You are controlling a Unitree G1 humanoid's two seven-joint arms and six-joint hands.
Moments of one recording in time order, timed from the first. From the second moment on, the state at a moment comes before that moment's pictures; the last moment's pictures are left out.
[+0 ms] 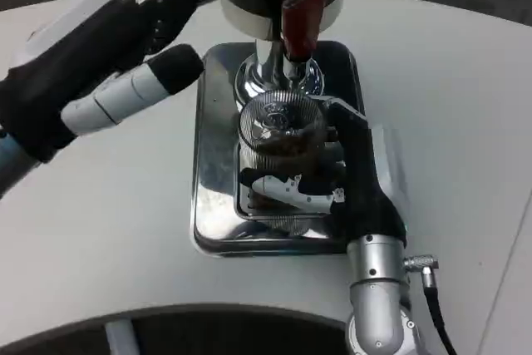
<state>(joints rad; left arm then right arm) -0.53 0.62 0.22 -0.06 -0.27 -0.31 -0.72 -0.50 0.09 0.21 0.35 -0.45 -0.13 -0.47</state>
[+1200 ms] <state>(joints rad) -0.02 0.69 0.33 -0.26 -0.03 -0.42 -0.63 -0.32 0.04 0.26 0.04 -0.53 -0.05 -0.34</state>
